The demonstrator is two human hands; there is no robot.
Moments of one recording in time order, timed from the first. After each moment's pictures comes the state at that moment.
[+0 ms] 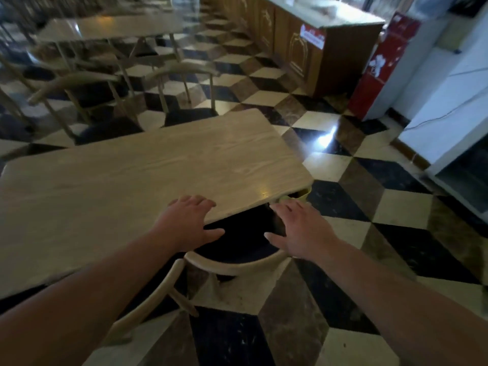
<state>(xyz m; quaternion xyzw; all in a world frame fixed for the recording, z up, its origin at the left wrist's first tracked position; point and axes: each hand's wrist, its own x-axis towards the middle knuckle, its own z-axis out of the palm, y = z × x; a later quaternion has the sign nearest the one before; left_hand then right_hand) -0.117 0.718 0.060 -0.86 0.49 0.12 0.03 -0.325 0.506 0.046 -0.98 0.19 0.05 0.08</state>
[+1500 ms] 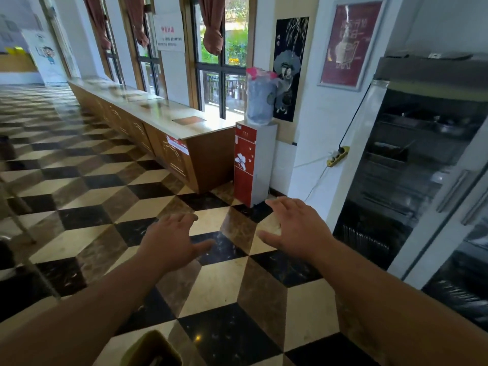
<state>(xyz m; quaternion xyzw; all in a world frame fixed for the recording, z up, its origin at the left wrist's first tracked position) -0.193 -0.121 0.256 -0.83 0.56 -0.01 -0.04 -0.452 -0.263 0.277 -0.91 0.41 -0.07 0.03</state>
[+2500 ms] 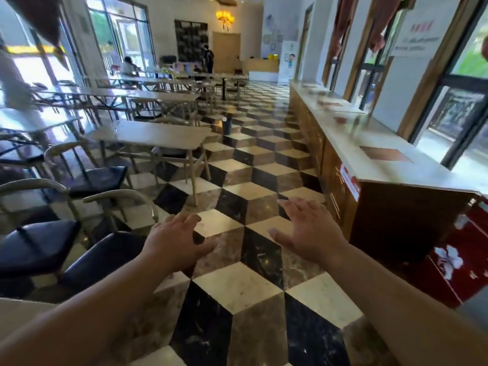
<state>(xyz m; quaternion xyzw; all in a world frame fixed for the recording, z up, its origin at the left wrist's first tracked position) 0.227 -0.330 0.231 -0.99 0.17 -0.01 -0.03 0.162 -0.645 0.247 -1.00 -0.02 -0.07 0.04</state>
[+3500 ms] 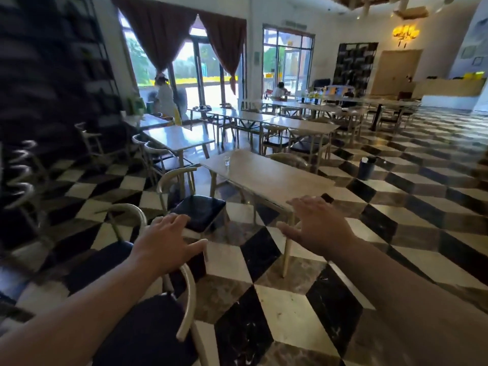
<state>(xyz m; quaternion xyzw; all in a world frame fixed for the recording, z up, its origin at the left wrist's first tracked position) 0.818 -0.273 0.282 -0.98 -0.18 -0.10 -0.01 0.976 -0.593 0.308 -0.94 -0.33 -0.11 0.08</state>
